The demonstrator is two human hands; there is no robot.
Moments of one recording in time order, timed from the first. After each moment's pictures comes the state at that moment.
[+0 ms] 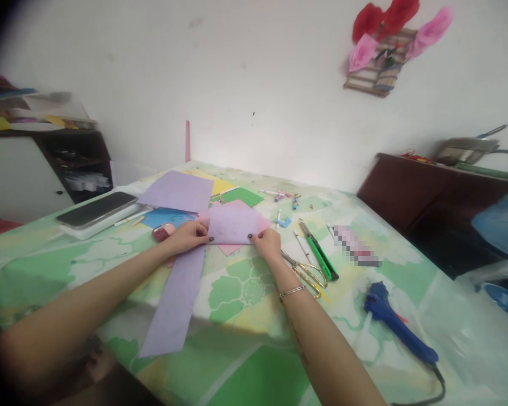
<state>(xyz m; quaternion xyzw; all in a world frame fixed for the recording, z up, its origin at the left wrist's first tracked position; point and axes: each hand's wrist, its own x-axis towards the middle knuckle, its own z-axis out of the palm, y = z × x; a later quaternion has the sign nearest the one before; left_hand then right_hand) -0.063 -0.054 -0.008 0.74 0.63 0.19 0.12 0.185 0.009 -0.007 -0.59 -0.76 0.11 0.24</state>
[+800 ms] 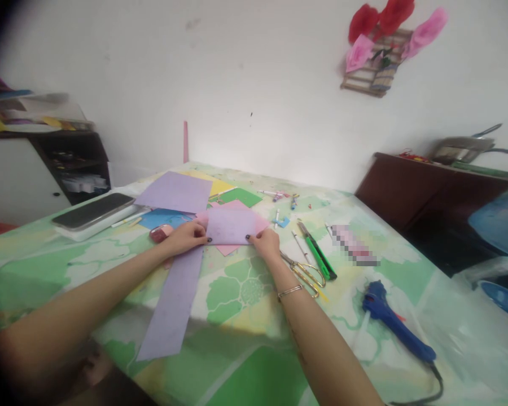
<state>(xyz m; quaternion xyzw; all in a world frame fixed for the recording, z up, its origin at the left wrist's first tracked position) -0.062 -0.053 -0.010 0.73 0.65 0.18 0.10 0.187 0.012 -0.010 -0.59 -0.76 0.13 0.24</state>
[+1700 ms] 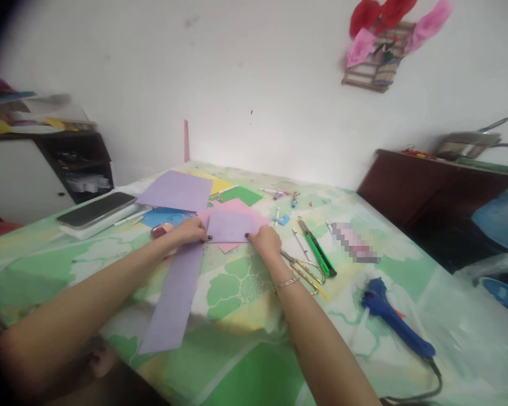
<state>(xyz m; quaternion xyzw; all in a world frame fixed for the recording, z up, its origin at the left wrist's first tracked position) -0.040 -0.049 0.024 0.64 0.75 0.04 0.19 0.181 0.007 -0.002 -0.65 -0.74 0.08 0.15</state>
